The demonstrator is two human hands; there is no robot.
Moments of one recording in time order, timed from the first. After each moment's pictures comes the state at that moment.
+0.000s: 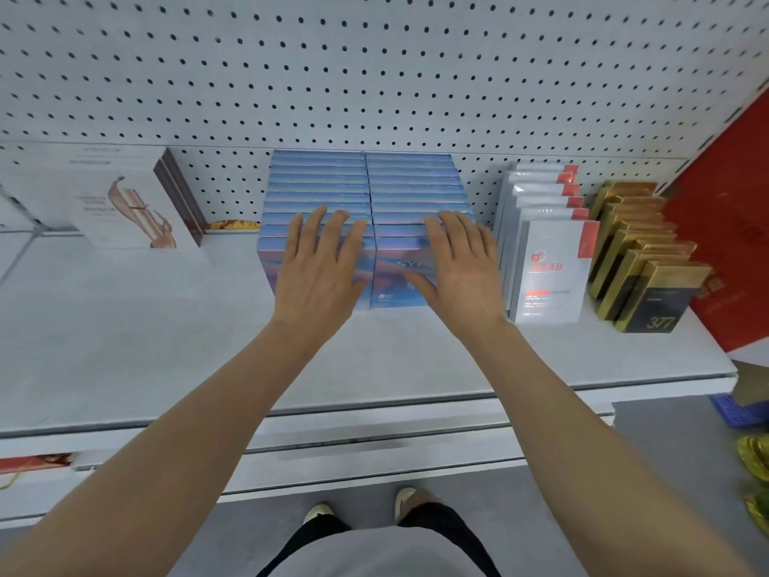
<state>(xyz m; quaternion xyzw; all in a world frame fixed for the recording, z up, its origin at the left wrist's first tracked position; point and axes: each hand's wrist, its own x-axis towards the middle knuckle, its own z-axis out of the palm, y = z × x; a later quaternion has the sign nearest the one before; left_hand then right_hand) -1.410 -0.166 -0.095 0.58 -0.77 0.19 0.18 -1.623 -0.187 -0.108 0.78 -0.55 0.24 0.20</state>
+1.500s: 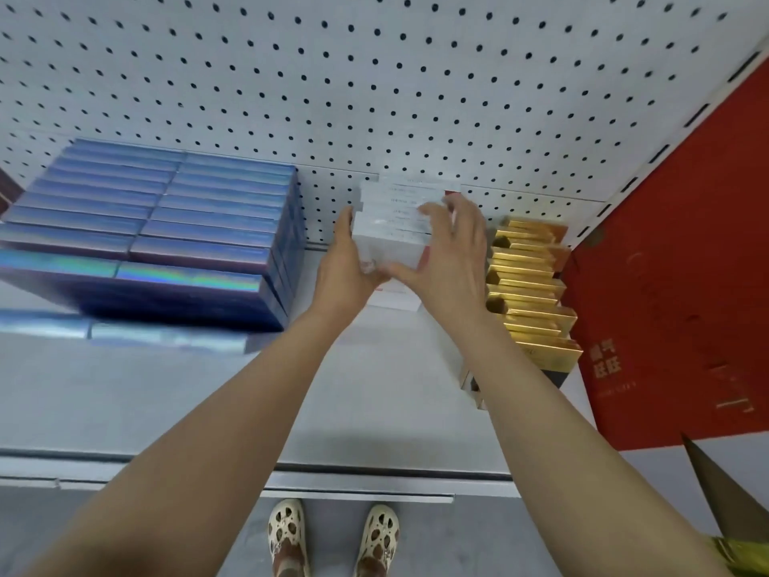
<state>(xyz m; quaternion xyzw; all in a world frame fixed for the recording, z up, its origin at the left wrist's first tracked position) -1.708 -0.304 -0.116 0.65 -0.51 -0.35 0.44 -1.853 -0.323 -0.094 0.77 -0.58 0.28 0.01</state>
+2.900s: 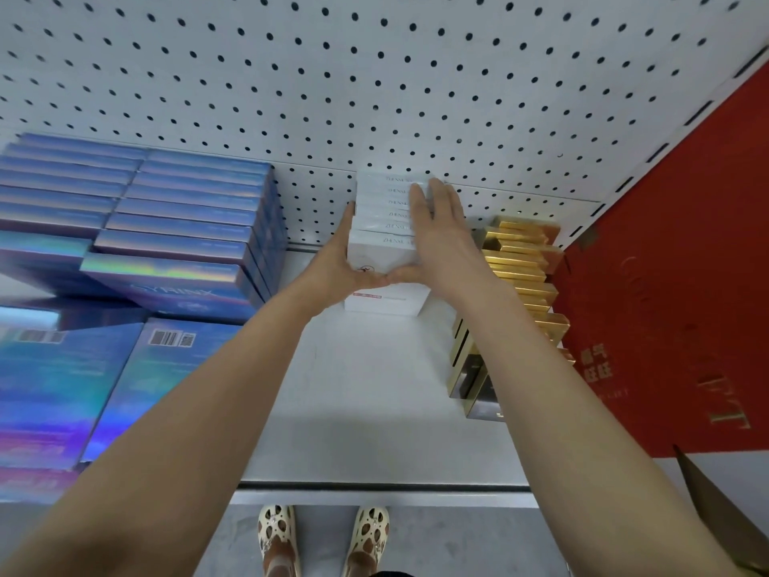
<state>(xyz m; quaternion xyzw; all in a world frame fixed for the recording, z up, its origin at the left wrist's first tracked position) -1.695 -0.337 -0.125 0.53 -0.58 -0.49 0.38 -1.860 -0.357 -0.059 0.82 -0.57 0.03 -0.10</state>
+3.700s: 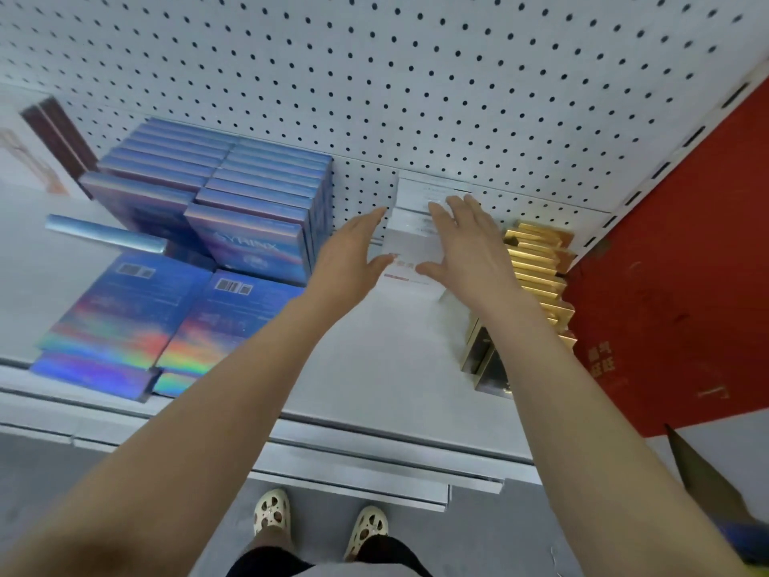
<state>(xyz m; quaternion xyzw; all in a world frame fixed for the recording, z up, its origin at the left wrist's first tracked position) -1.696 -0.245 -0.086 0.66 -0.65 -0.16 0.35 -1.871 -0.293 -0.046 0.86 -0.51 0.05 0.01</state>
